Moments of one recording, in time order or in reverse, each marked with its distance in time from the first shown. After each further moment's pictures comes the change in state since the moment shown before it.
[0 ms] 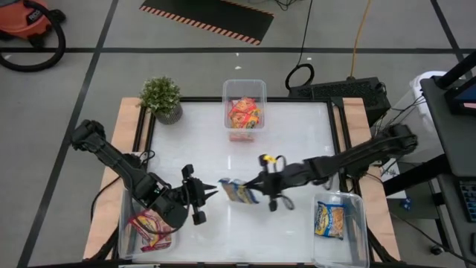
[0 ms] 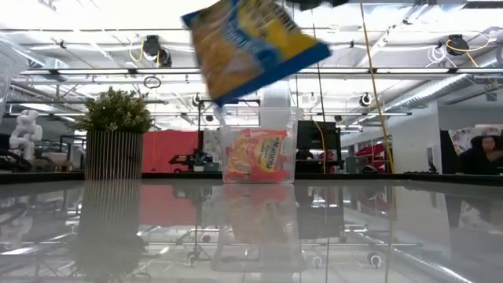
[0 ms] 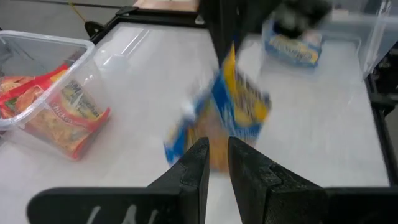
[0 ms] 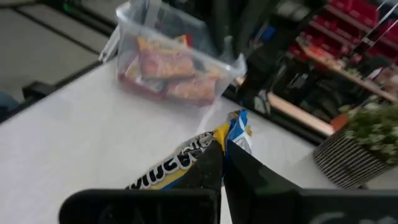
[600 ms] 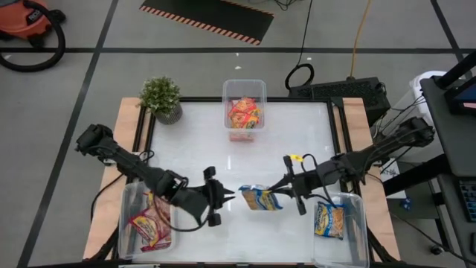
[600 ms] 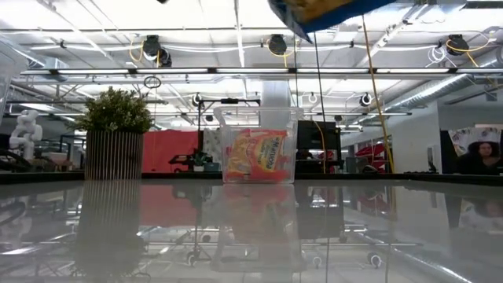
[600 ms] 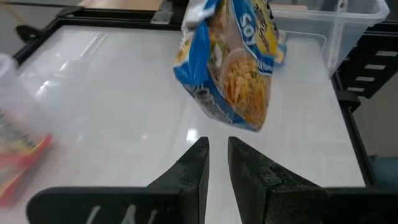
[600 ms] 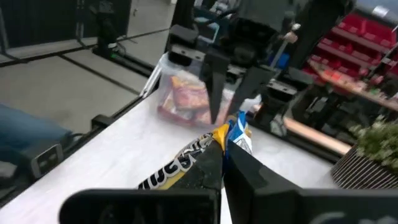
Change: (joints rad) left arm 0.127 0.110 0.000 0.263 0.241 0.210; right arm 0.117 -0.337 -0.148 -0.073 0.003 0.071
